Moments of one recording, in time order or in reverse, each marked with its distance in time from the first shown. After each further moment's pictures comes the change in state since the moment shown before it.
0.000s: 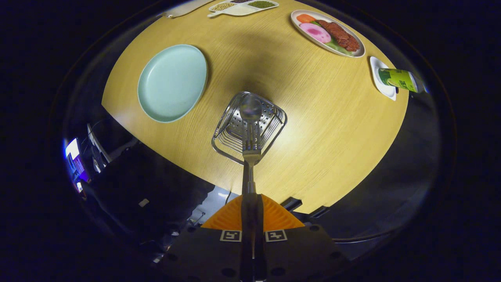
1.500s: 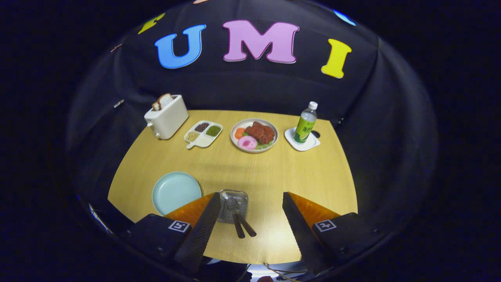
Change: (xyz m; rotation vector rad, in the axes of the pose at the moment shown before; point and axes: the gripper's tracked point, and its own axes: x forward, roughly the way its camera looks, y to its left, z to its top) arm -0.134 -0.039 -0.014 0.476 -1.259 -0.179
